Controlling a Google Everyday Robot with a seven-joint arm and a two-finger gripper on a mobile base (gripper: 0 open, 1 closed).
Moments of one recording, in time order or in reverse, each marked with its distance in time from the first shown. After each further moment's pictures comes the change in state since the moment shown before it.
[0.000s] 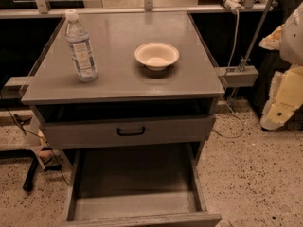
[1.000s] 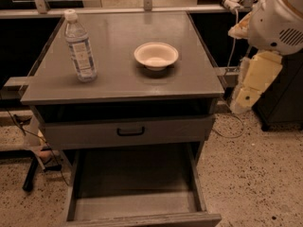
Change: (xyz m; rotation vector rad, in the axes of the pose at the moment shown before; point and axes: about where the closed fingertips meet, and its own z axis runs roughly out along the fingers) arm -0.057 -0.013 0.007 -0.021 -0.116 -0.074
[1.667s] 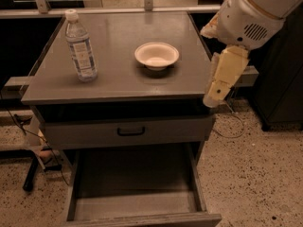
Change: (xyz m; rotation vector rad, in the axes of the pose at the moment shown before) arm -0.047 -0.007 0.023 -0.059 -0.072 -0.054
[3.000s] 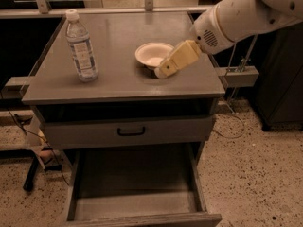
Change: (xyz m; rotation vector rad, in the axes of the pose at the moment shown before) arm -0.038 -0.086 0.062 0.164 -0.364 0.423
